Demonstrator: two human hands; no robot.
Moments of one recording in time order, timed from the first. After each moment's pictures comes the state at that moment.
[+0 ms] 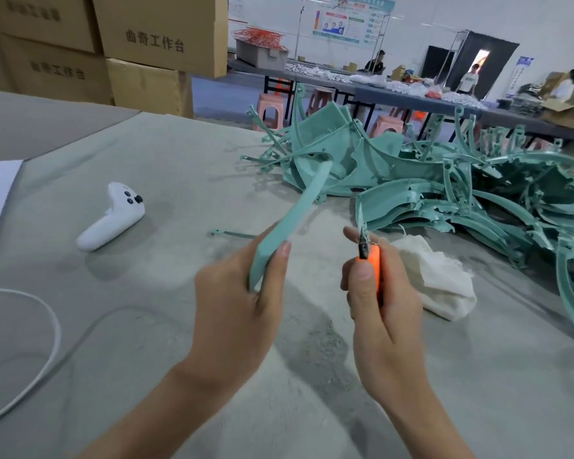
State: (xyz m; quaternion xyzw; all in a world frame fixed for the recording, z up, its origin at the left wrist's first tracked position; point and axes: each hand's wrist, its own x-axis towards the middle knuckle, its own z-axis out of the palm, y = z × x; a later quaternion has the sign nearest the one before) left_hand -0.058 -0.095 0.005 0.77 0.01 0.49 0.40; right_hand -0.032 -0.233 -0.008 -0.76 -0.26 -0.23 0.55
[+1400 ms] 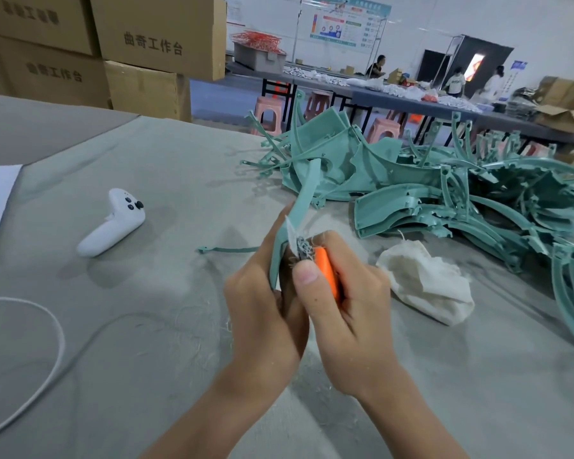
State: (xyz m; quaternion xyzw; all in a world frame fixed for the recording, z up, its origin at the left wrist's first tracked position) left_hand -0.049 -0.118 0.004 0.66 -0.01 0.43 0.62; right_hand -0.036 -0.199 0.021 -0.72 -0.39 -0.25 0.52
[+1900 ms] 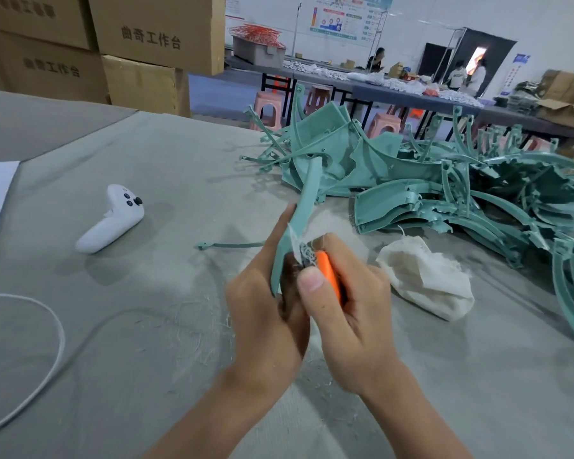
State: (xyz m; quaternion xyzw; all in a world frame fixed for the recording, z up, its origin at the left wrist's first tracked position) left_hand -0.051 -0.123 0.000 0.60 0.00 0.41 0.69; right_hand -0.031 -0.202 0.014 -0.70 -0.41 -0.23 0.54
